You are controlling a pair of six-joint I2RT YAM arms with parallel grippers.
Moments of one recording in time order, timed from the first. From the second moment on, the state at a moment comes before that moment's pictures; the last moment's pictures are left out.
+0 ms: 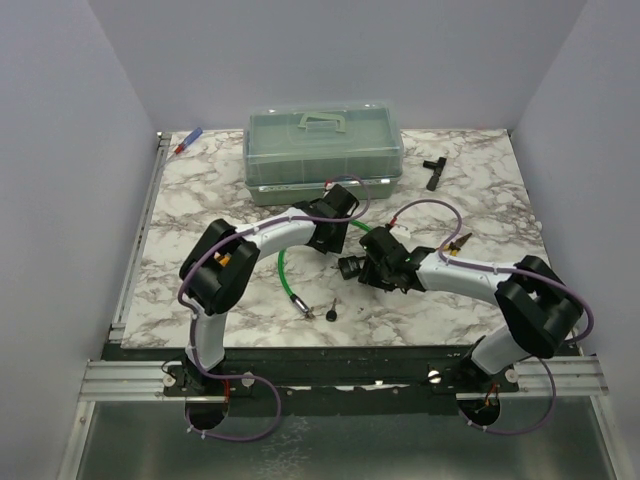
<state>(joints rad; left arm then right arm) -0.73 1.95 1.37 -0.50 -0.21 -0.41 0.77 1.54 0.78 -0.29 0.24 0.97</state>
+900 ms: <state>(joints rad) -0.81 1.67 1.04 -0.46 -0.06 -0.60 0.63 1.55 0.85 -0.27 0.38 0.72</state>
